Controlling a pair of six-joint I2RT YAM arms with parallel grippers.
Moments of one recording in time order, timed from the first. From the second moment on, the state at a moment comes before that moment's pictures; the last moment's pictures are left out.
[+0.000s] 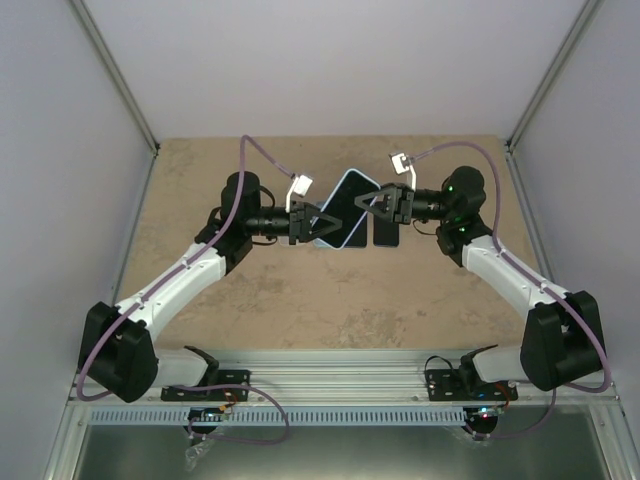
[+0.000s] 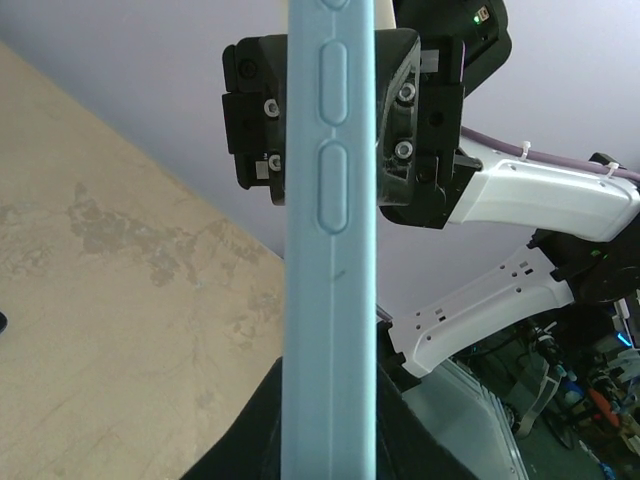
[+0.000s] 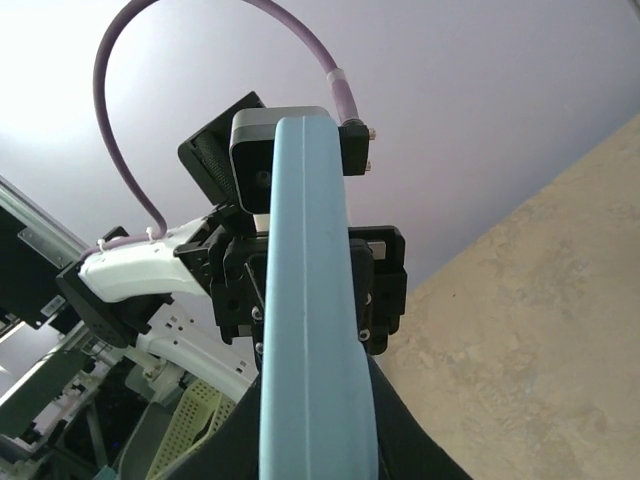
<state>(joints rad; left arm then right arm) -0.50 1.30 0.94 0.20 1.03 -0.56 0.36 1.36 0.91 0.63 -1.16 0.92</state>
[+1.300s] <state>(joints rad) -0.41 1.16 1.00 -0.41 1.06 0.00 0.30 1.30 0.87 0.61 -1.27 0.91</state>
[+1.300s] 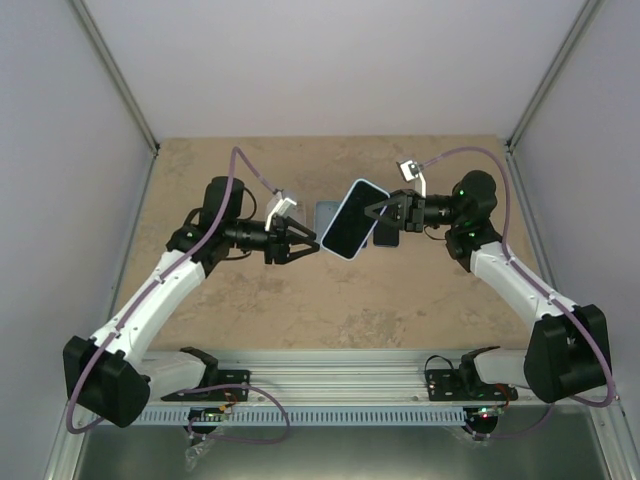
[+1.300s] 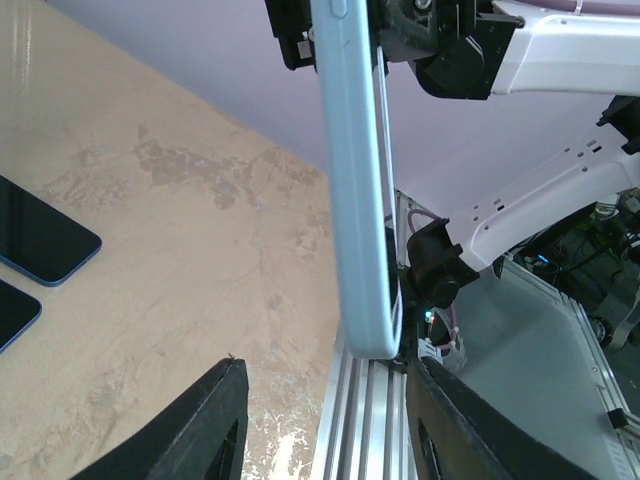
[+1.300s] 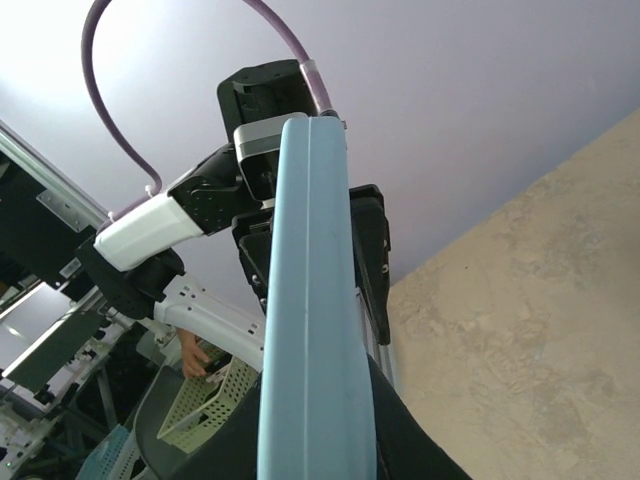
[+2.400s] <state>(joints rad) -0.40 1.16 0.93 -0.21 1.10 -0.14 0.30 1.29 0.87 0.61 -1.29 0.90</state>
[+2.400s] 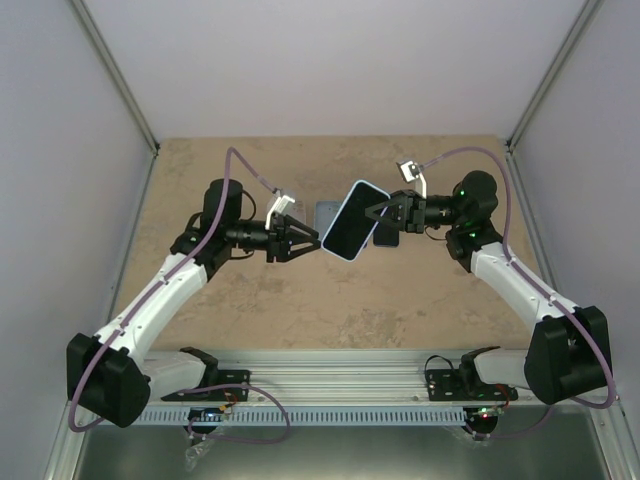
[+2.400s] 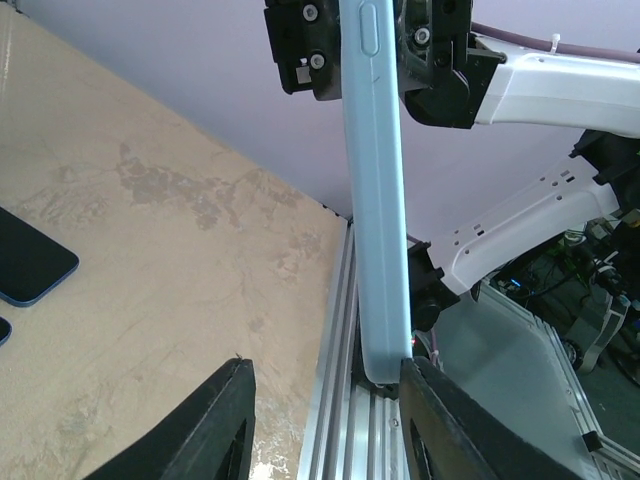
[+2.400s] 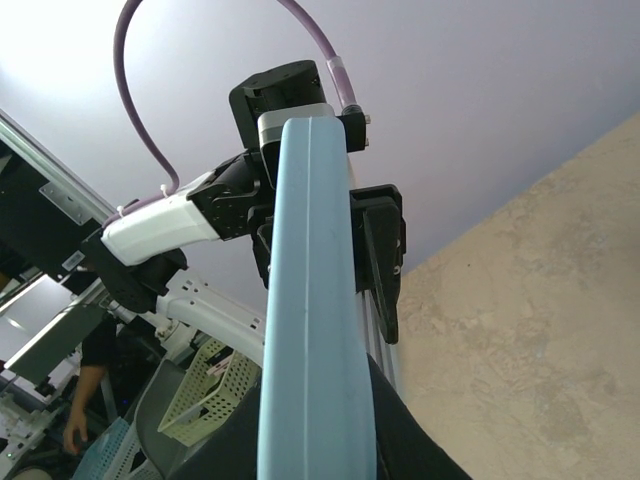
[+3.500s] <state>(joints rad) -0.40 1.16 0.89 -0.15 1.10 -0.18 0.30 1.30 0.87 0.60 -1.28 0.90</state>
